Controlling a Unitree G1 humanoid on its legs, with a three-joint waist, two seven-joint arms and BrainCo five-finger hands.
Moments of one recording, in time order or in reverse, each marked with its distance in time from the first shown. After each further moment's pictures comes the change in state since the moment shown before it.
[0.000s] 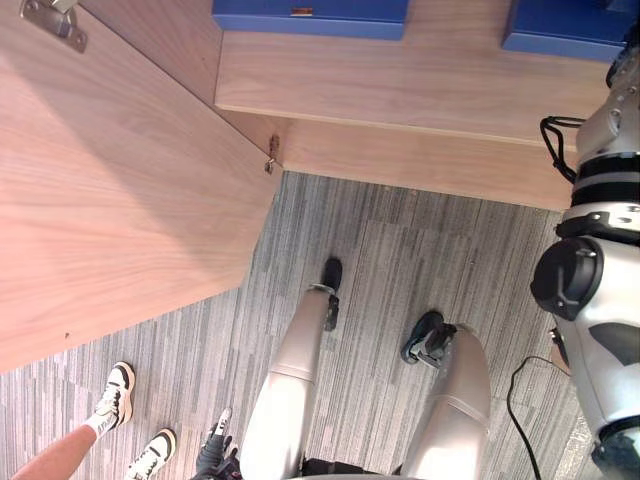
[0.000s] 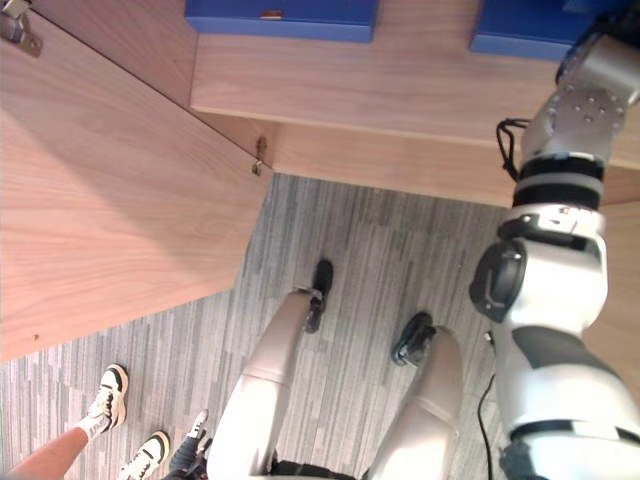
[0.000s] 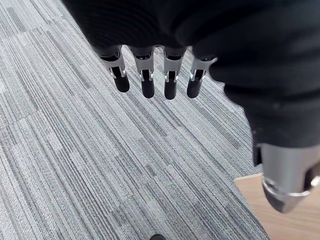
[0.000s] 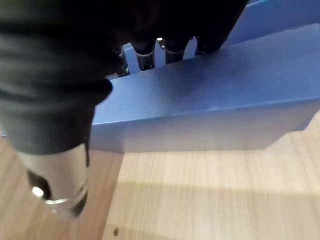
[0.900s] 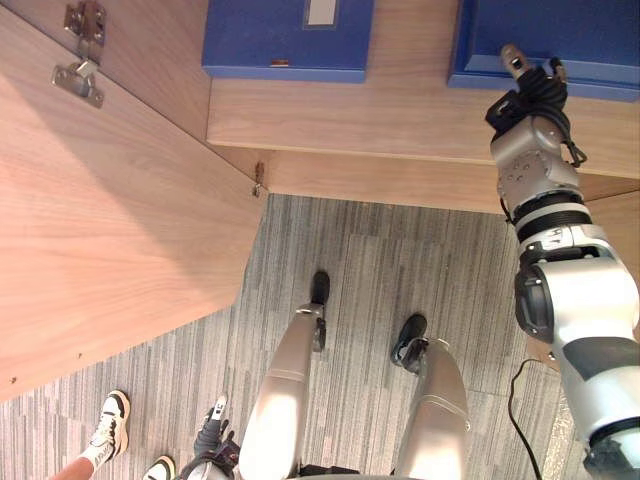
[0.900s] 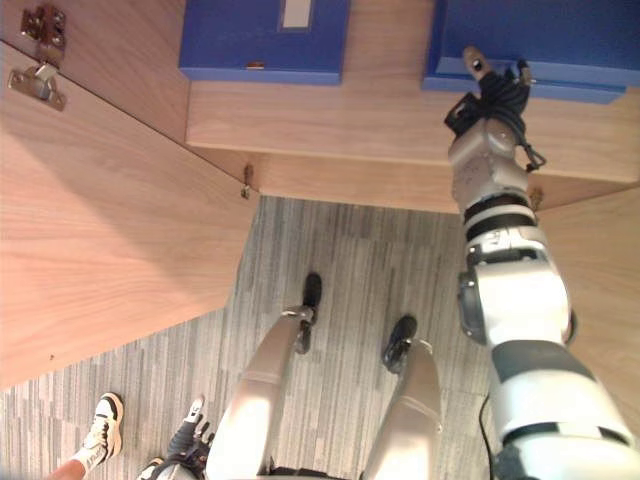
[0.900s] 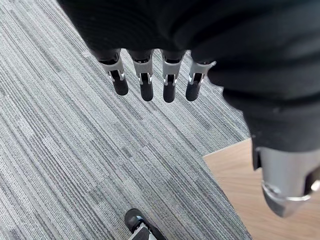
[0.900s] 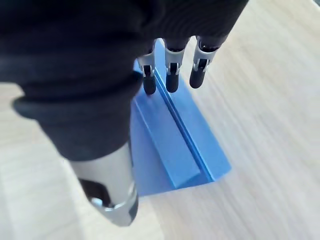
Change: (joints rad) left arm -0.058 0.020 0.001 0.023 -0.047 -0.033 0.006; right arm 0.078 0.040 0.488 0.282 -0.666 0.386 0.030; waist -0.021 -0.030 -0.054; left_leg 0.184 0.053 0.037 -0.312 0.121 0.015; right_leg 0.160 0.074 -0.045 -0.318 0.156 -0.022
